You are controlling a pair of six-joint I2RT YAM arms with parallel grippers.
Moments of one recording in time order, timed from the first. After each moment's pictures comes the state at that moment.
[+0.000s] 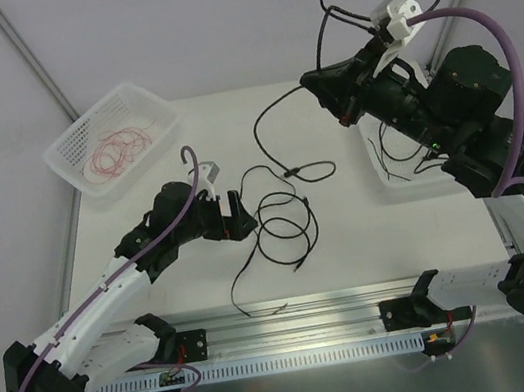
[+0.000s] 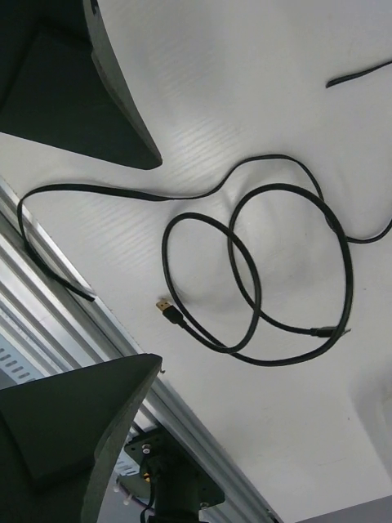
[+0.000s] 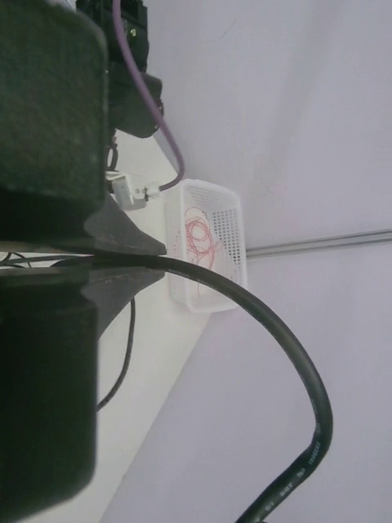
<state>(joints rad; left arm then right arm) -0.64 0.97 0.80 -0.40 0.17 -0.45 0.84 1.18 1.87 -0.55 0.04 0.06</state>
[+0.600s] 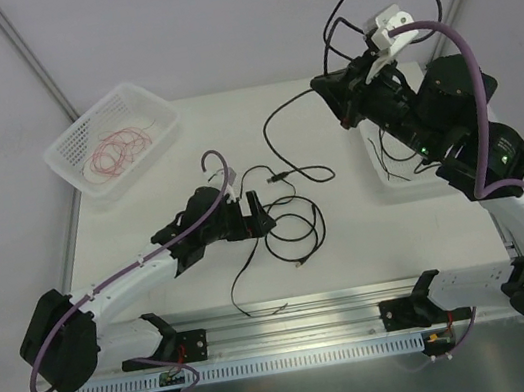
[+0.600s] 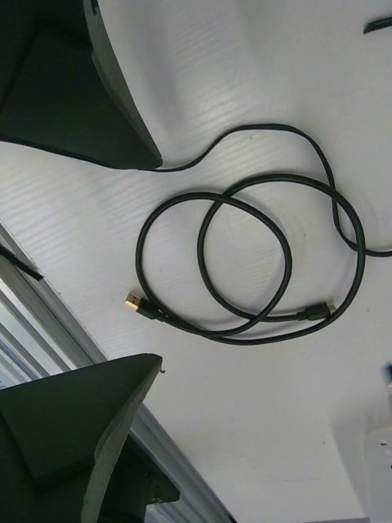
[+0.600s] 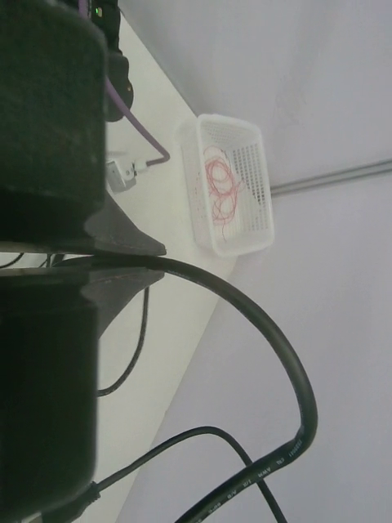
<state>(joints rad) -0.73 1.20 0.66 -0.06 0.09 -0.65 0.84 1.16 1.80 -0.55 0.17 0.02</state>
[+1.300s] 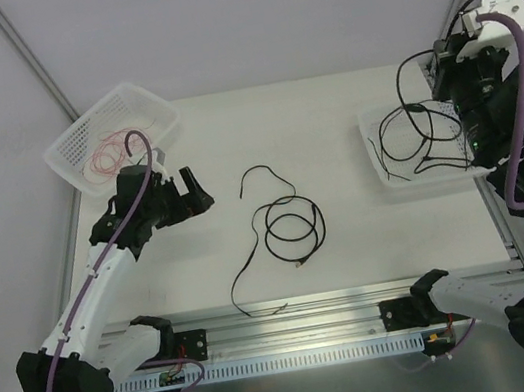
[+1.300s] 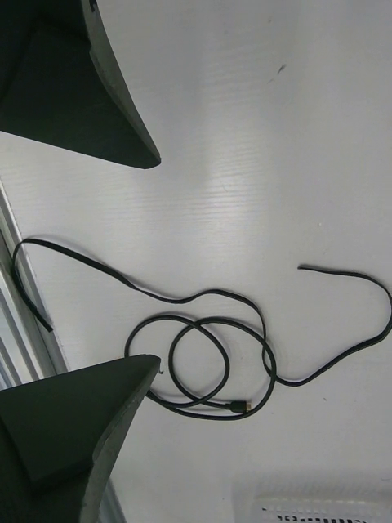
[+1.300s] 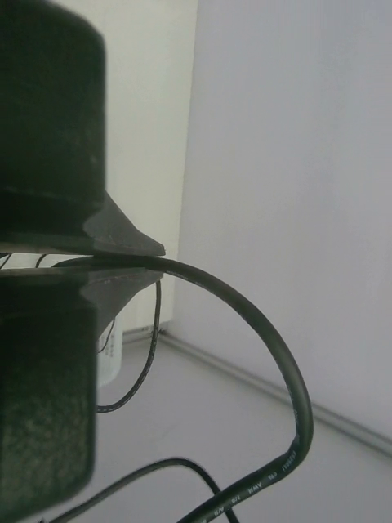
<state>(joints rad) -0.28 1.04 0.88 -0.54 0.17 -0.50 0.52 1.03 1.79 -0.61 0.50 -0.22</state>
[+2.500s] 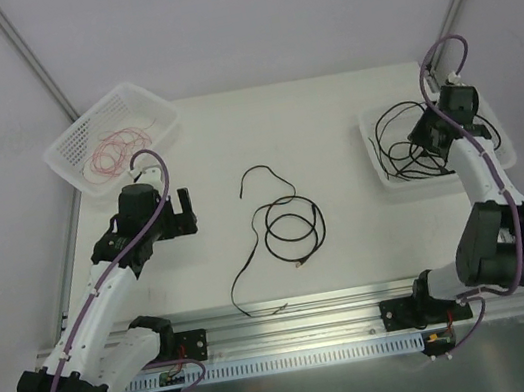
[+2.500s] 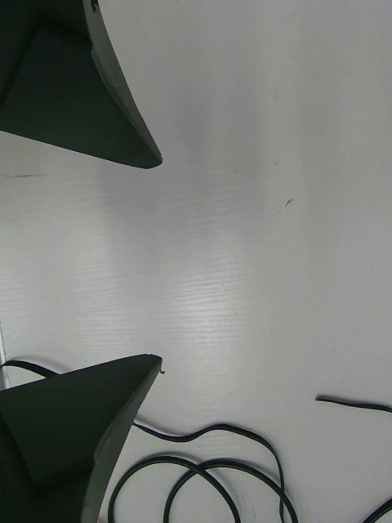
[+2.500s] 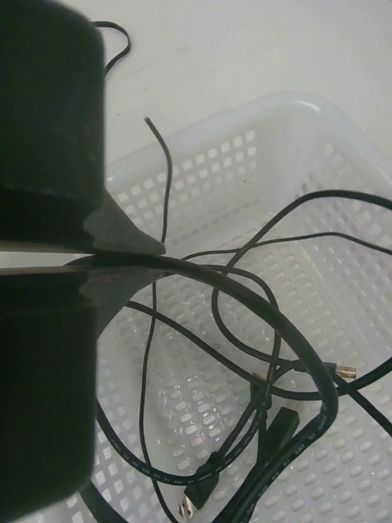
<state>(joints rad) -0.27 0.92 0.74 -0.54 -0.06 -0.22 -0.18 1.35 1.03 -0.38 -0.04 0.42</state>
